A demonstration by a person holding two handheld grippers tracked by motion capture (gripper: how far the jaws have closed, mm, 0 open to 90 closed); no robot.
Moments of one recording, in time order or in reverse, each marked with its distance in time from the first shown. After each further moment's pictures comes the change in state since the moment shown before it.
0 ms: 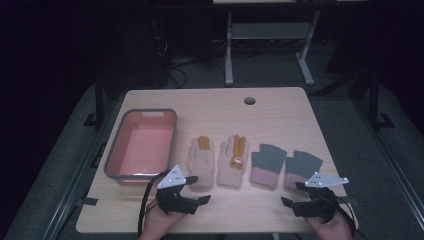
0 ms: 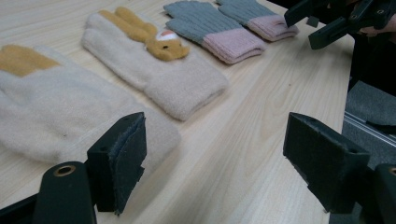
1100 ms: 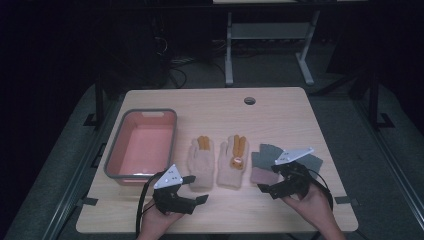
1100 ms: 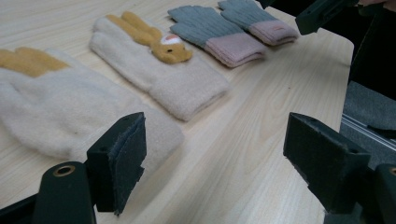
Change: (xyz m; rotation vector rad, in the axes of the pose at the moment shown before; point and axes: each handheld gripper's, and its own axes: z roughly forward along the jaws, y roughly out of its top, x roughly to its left) left arm 0.001 0.001 -0.010 -0.010 0.017 -0.004; right arm 0.026 0.088 0.028 0.110 0.124 -0.121
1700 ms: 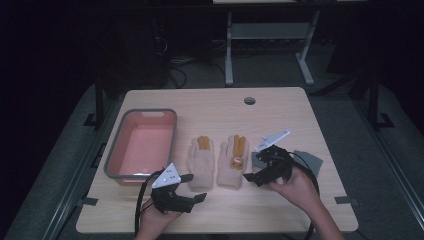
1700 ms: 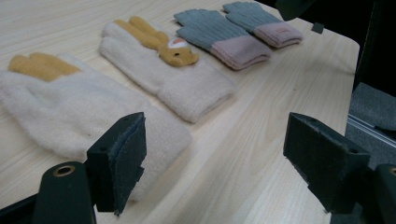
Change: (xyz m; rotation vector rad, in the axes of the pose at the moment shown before) left arm 0.003 0.002 -0.004 -0.013 0.017 0.014; right arm 0.009 0.059 0.018 0.070 0.029 -0.107
